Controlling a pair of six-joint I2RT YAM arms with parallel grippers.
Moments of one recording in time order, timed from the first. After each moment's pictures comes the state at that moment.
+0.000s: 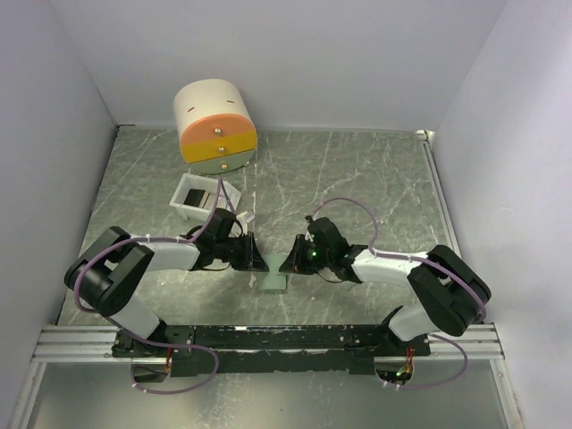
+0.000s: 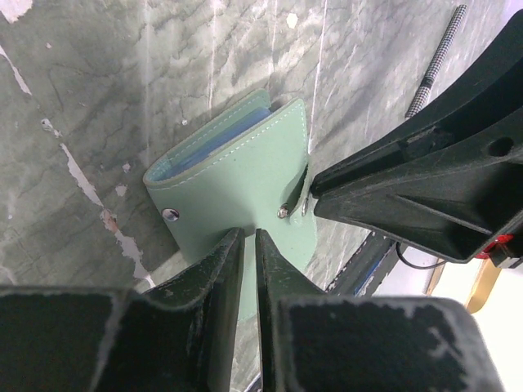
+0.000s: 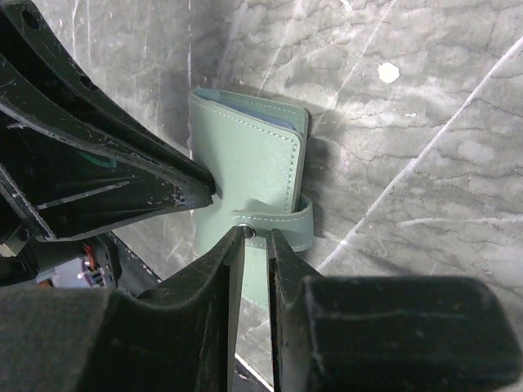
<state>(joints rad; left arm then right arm) -0.63 1.58 0.56 0.22 0.52 -0.72 0.74 1.44 0.52 0.17 -0.25 0.87</state>
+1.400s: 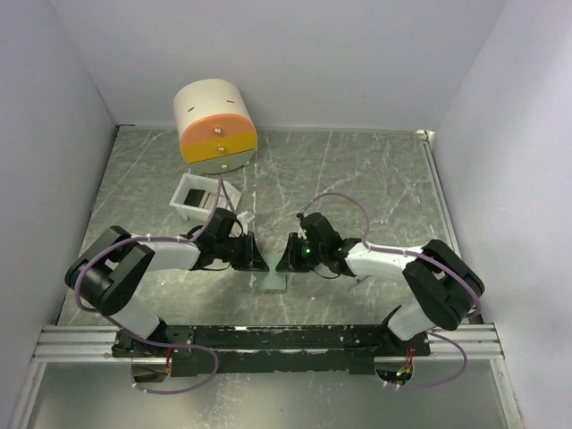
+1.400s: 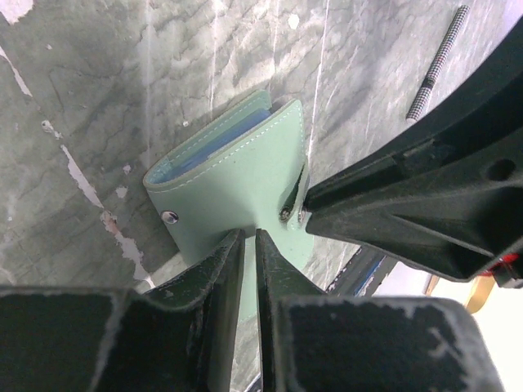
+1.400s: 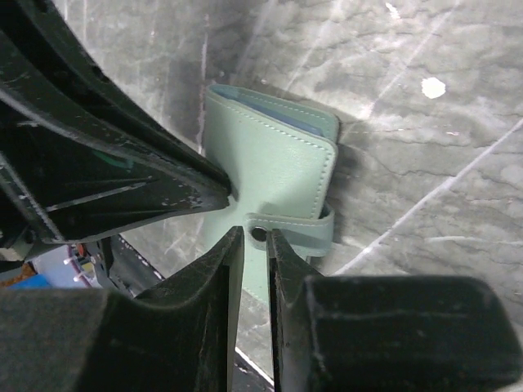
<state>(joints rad) -0.63 1.59 0.56 0.22 0.52 -0.72 0.76 1.50 0.61 0.08 -0.28 0.81</state>
